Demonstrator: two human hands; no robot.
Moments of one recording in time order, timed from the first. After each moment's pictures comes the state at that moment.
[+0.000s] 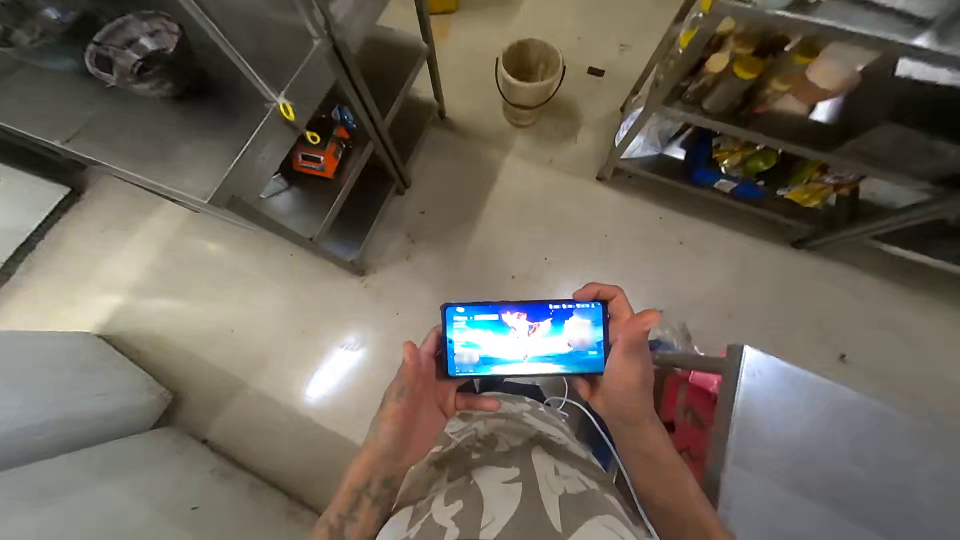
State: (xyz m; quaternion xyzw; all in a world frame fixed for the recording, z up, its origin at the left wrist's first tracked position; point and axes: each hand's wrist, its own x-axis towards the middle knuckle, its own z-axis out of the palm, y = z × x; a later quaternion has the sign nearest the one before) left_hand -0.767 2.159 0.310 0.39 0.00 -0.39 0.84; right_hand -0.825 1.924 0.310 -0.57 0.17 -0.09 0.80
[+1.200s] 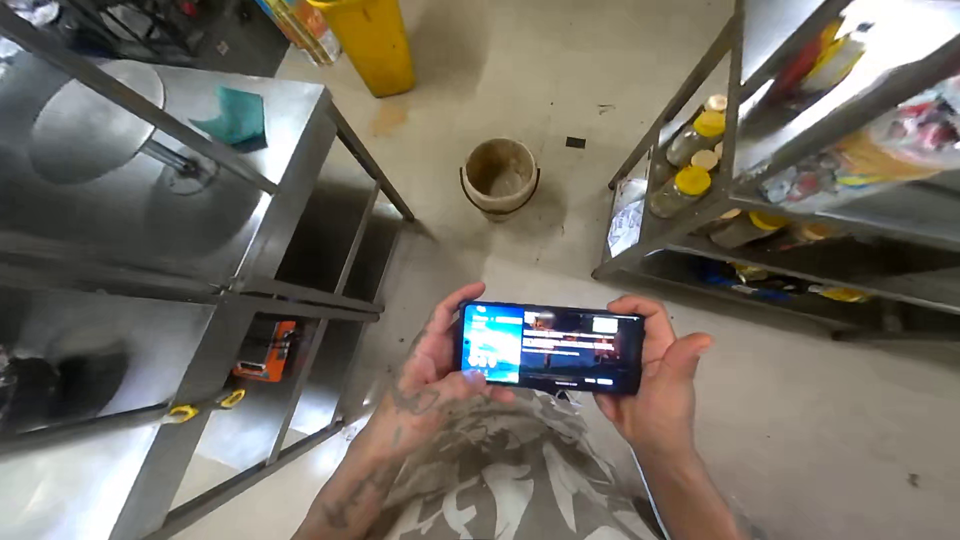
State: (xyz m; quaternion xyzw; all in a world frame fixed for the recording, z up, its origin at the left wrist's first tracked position) left_hand -0.118 1.753 0.325 0.49 -0.15 -0.43 0.74; right_hand -0.241 1.541 0.295 -0.53 0.19 -0.16 0.81
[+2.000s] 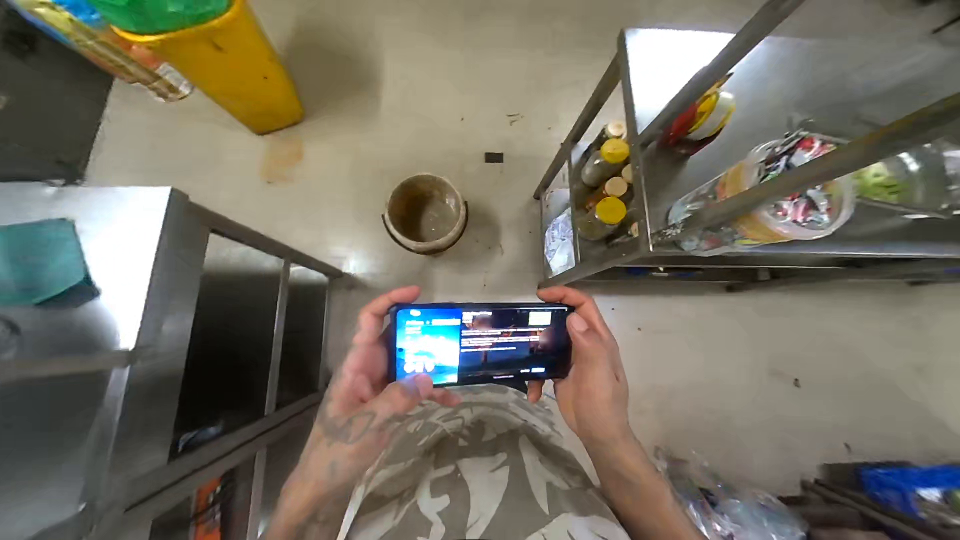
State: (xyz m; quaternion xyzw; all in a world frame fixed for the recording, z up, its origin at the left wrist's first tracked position) left_hand 0.104 1.629 0.321 0.51 -0.19 -0.44 0.71; right_hand -0.053 1.453 0.307 -0.54 0.30 -0.21 0.75
